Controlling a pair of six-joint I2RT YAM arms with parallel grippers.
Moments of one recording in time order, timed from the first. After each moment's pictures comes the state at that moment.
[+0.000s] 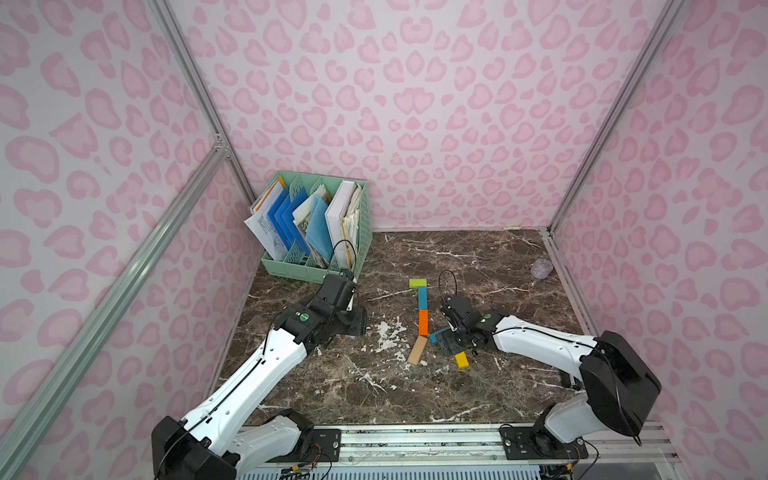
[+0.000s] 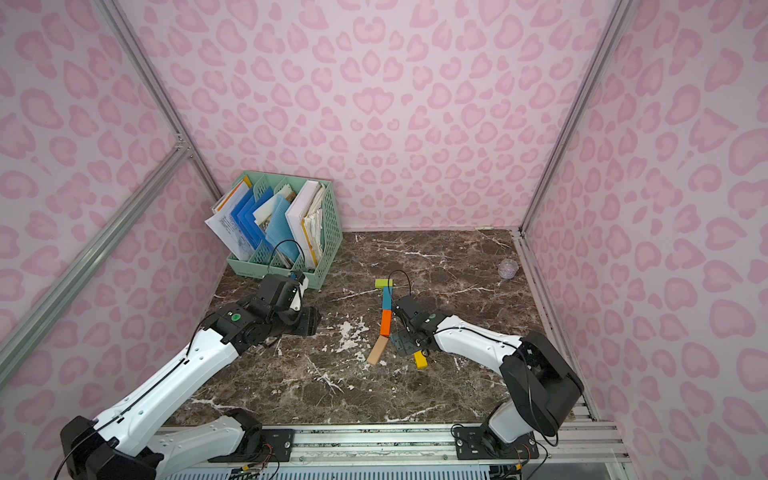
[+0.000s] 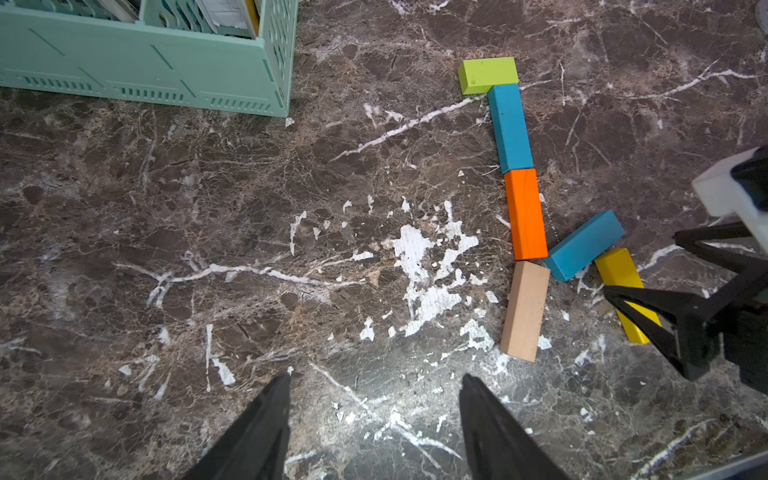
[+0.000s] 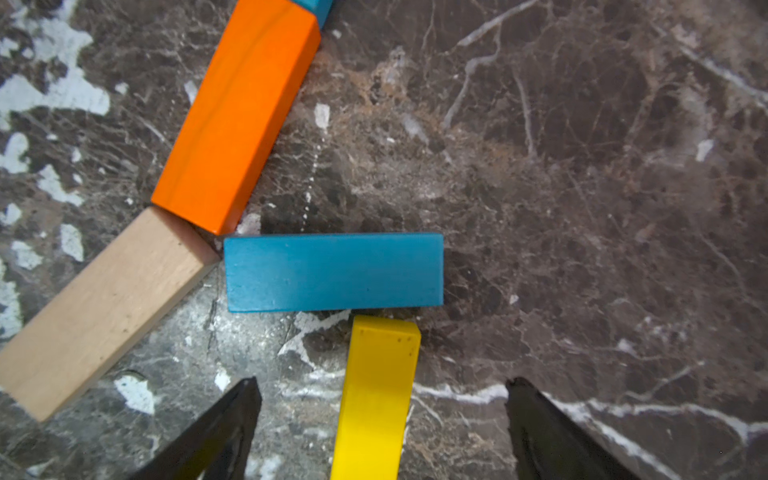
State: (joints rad) left arm -0.52 1.12 1.03 -0.85 -0.09 -0.39; right arm 0.79 1.53 0.87 -0.54 0.19 0.29
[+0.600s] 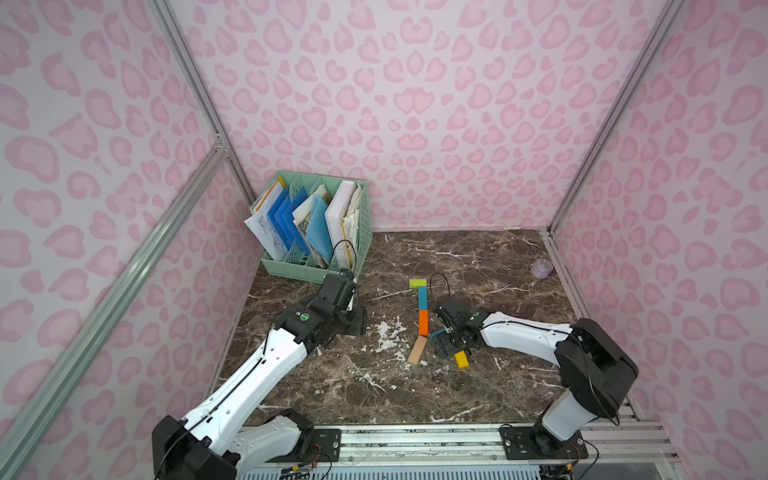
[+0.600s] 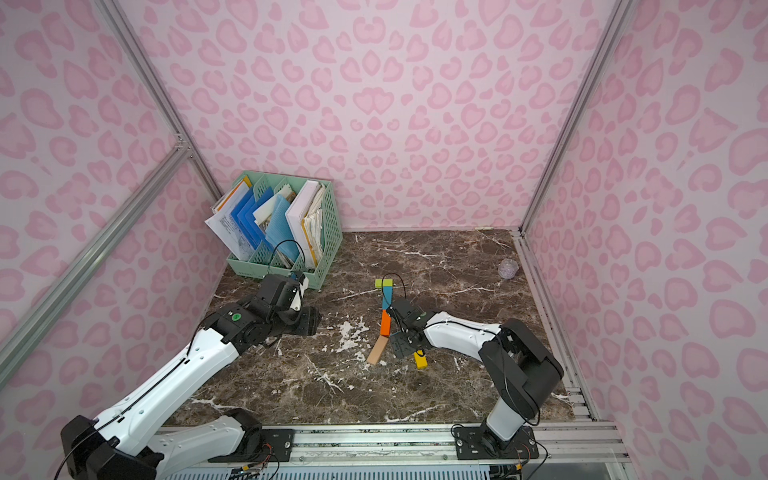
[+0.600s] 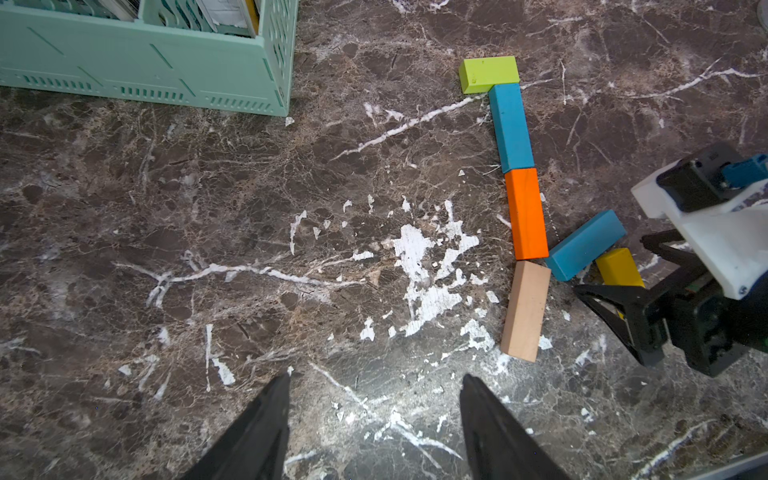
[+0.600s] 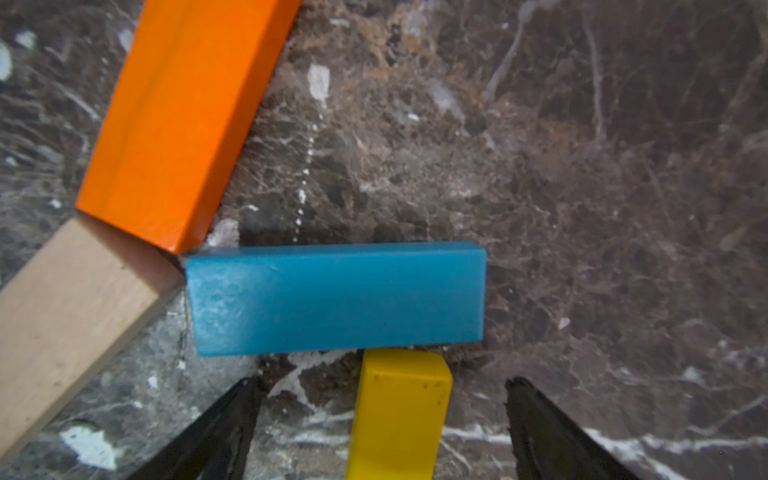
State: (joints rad) left arm -0.52 1.12 1.03 -0.85 -0.09 -0.39; right arm 0.79 1.65 0.91 -0.53 0.18 0.31
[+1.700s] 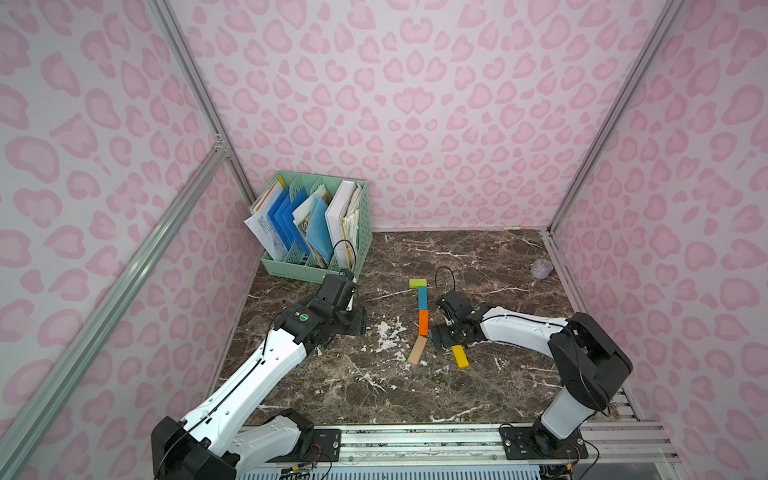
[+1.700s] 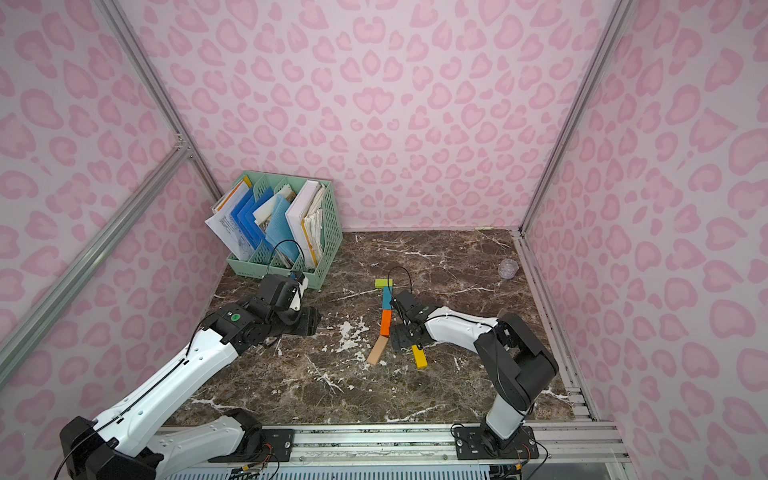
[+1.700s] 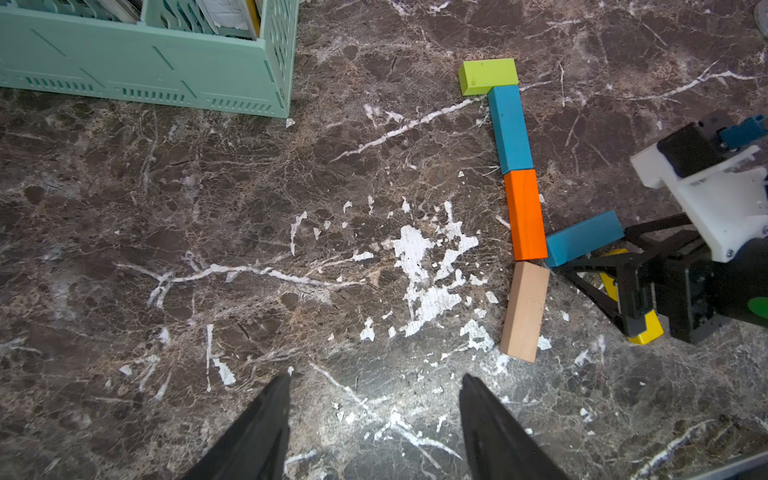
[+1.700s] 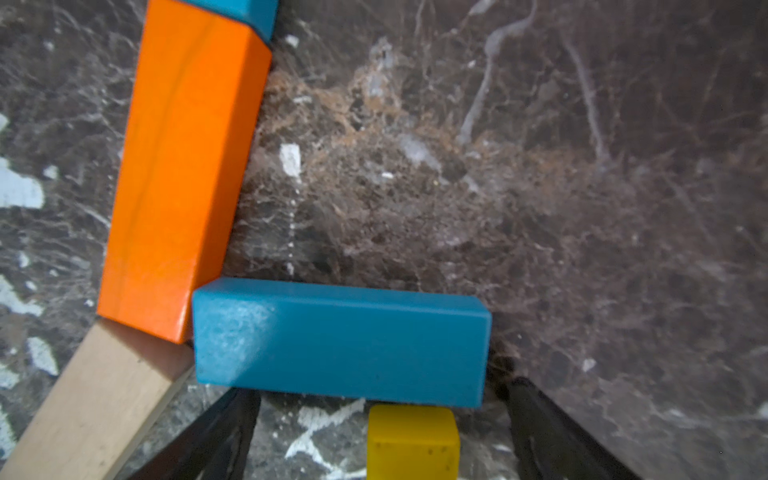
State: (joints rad) left arm -0.52 1.12 1.03 -0.85 -0.09 -0.39; right arm 0.73 1.69 0.94 -0.47 0.09 0.42
